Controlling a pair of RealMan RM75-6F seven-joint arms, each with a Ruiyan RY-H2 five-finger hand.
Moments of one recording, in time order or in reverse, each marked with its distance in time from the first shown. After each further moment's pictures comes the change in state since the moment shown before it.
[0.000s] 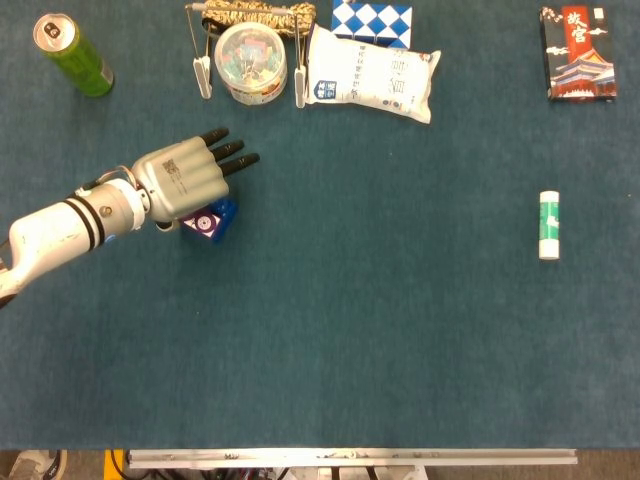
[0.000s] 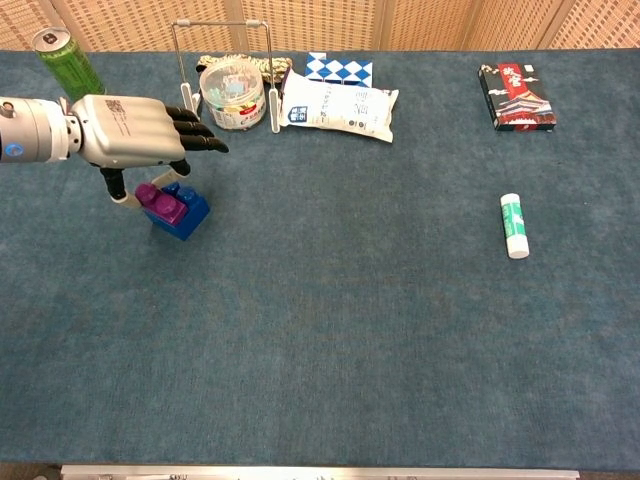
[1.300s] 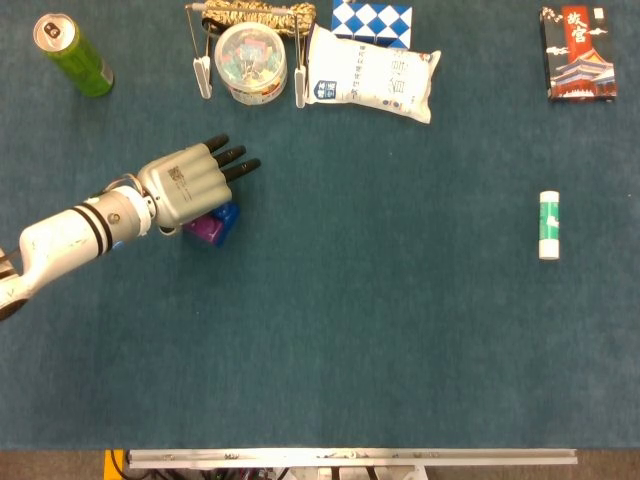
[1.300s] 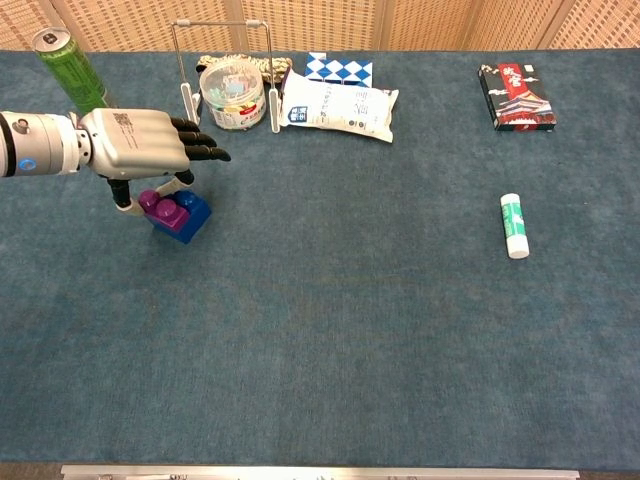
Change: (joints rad) left arm 0.018 -0.038 -0.006 0.008 -0.052 -0.011 0.080; right arm -0.004 0.009 0.000 -0.001 -0.004 0.001 0.017
